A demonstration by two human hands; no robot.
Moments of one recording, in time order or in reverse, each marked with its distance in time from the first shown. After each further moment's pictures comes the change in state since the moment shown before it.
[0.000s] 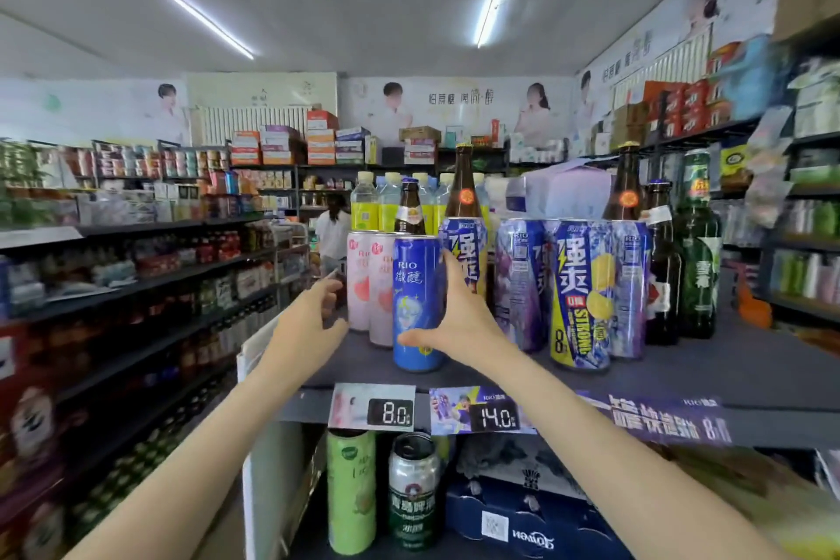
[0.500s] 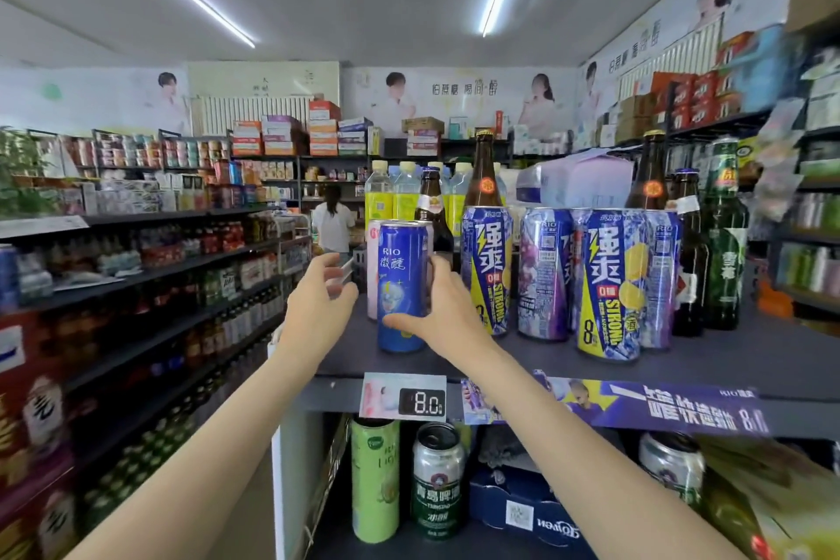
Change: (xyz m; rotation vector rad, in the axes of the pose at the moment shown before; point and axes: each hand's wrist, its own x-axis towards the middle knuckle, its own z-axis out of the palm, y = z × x) left_hand 0.007 -0.002 -0.010 -0.301 0.159 -0.080; right_hand 0.014 -0.013 0.047 -0.043 0.102 -0.044
